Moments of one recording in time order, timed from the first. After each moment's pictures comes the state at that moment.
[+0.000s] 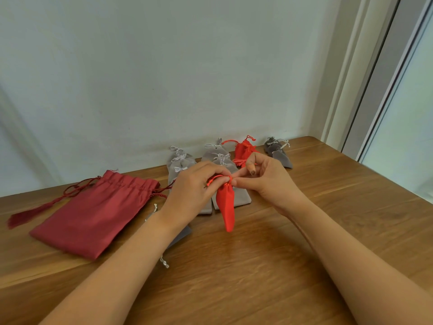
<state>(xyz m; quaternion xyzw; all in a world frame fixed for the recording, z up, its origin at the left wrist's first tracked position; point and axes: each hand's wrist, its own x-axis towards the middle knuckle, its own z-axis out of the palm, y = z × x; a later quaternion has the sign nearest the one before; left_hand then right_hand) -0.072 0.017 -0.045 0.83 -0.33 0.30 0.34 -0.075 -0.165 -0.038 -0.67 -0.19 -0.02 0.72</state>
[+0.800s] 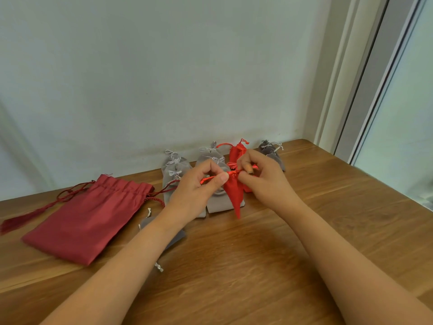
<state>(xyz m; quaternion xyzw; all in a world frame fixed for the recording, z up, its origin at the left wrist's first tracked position) -0.075 0.002 -0.038 0.79 -0.24 0.08 0.56 -0.074 -0.172 -0.034 -0.77 -0.22 -0.18 0.57</state>
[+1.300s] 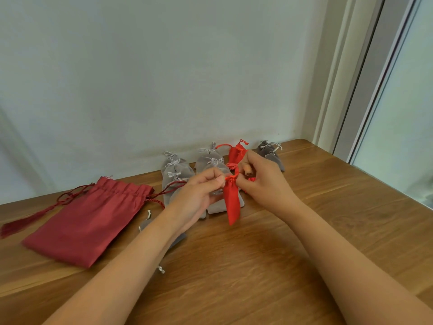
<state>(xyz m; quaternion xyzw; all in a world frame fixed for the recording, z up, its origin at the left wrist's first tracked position) -0.081 -0.004 -0.036 0.66 -0.20 -0.11 0.71 -0.074 -0.172 -0.036 -0.83 -0.19 -0.21 0.48</state>
